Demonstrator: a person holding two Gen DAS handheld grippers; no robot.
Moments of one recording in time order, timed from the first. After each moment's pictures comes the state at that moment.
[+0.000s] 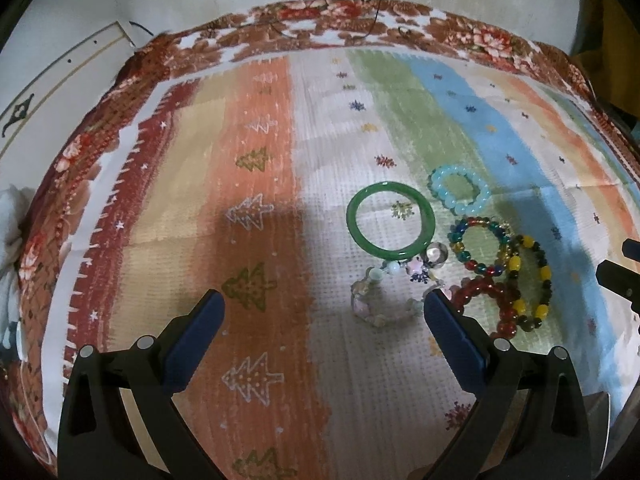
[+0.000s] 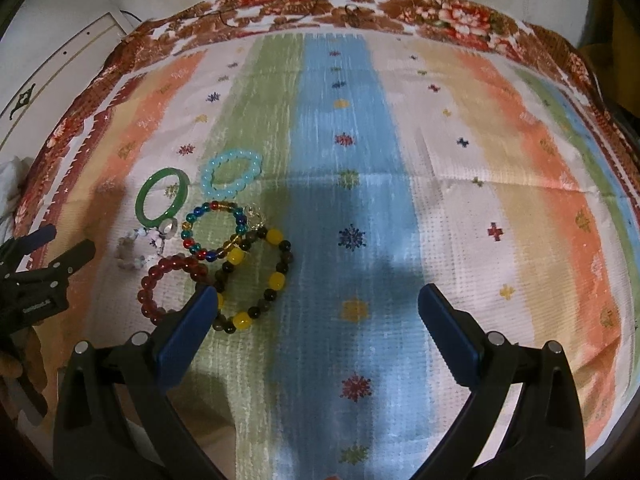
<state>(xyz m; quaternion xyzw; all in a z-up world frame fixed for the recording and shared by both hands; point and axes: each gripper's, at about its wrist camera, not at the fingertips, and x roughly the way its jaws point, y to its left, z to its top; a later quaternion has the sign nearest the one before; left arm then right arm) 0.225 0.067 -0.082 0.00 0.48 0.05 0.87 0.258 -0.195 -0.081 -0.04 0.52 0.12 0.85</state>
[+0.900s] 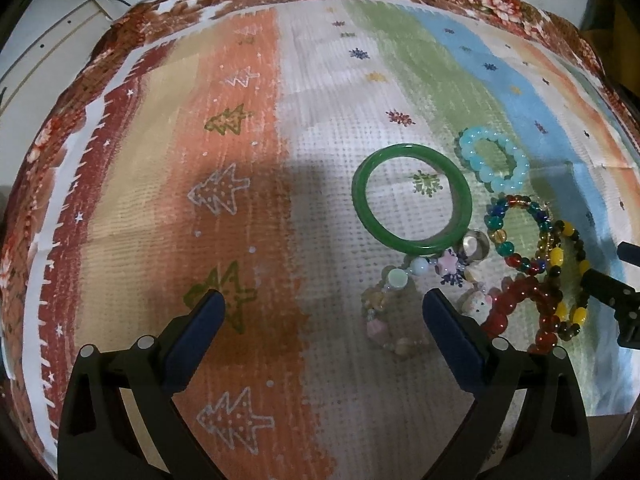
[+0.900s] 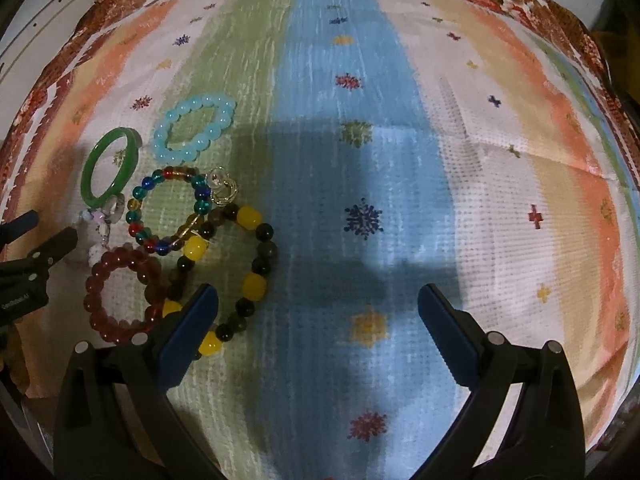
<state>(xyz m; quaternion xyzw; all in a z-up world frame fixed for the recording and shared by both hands) 0.264 0.075 -0.126 0.00 0.55 0.03 0.84 0.294 -0.178 -0.136 -0.07 0.59 0.09 0.80</state>
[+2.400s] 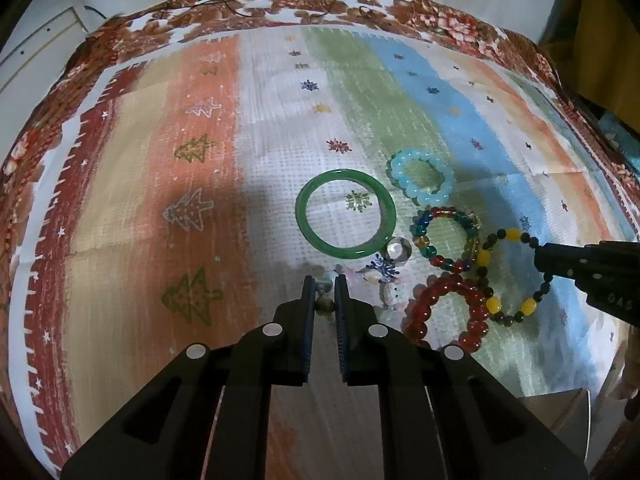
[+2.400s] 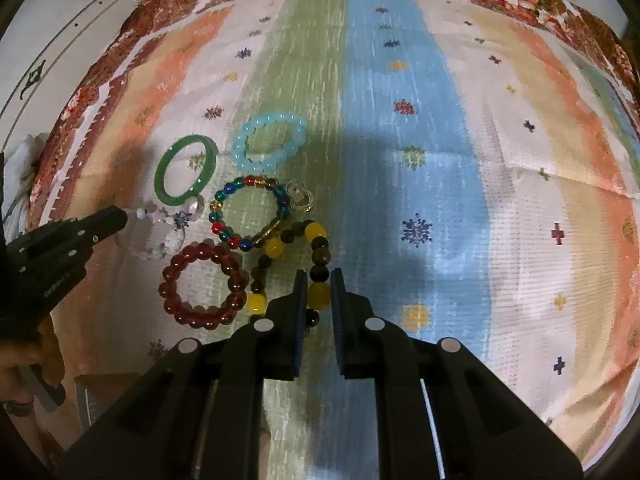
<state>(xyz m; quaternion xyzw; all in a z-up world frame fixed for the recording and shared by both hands) 0.244 0.063 -0.092 -0.04 0.51 -0.04 0.86 0.281 -0.162 -0.099 -0.04 0.58 0.17 0.80</state>
